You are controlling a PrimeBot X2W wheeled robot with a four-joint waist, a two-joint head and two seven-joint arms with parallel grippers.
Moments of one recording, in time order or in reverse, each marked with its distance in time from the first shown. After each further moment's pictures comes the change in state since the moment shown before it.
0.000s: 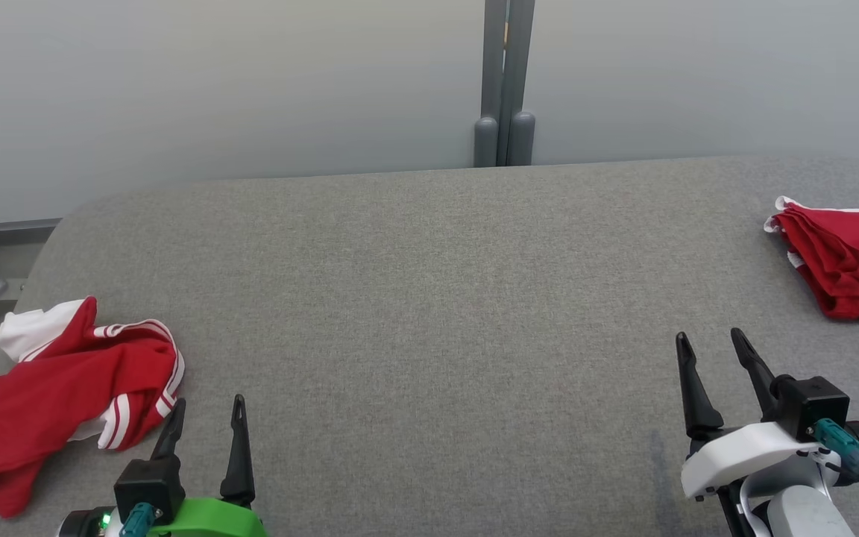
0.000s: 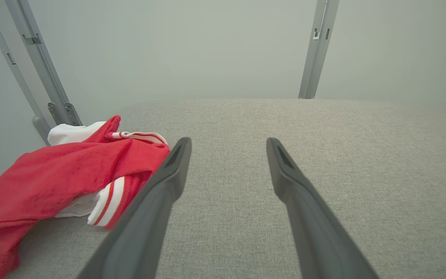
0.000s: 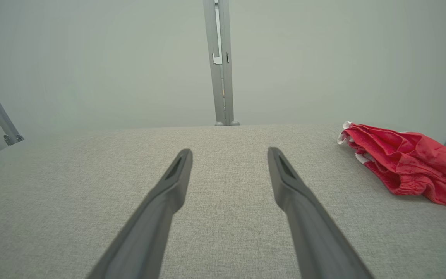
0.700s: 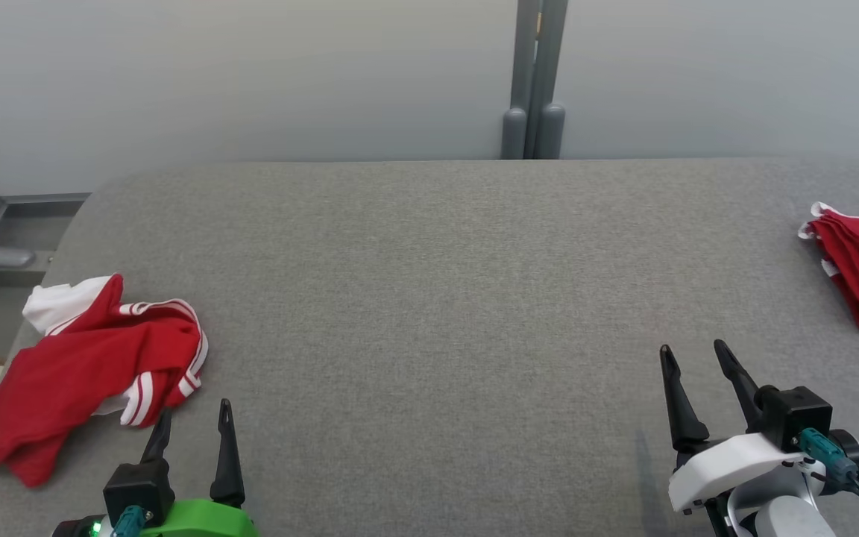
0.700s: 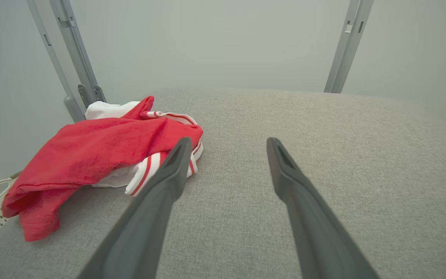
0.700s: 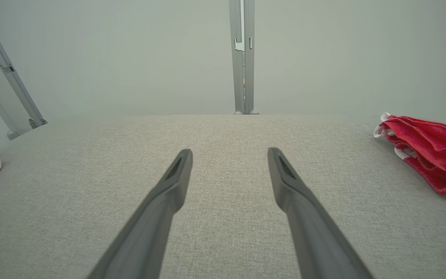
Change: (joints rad) left arm 0.000 -0.001 0.019 0.014 -0.021 0.027 0.000; right arm 0.021 0.002 0.034 -0.001 0.010 0.000 0.000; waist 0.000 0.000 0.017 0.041
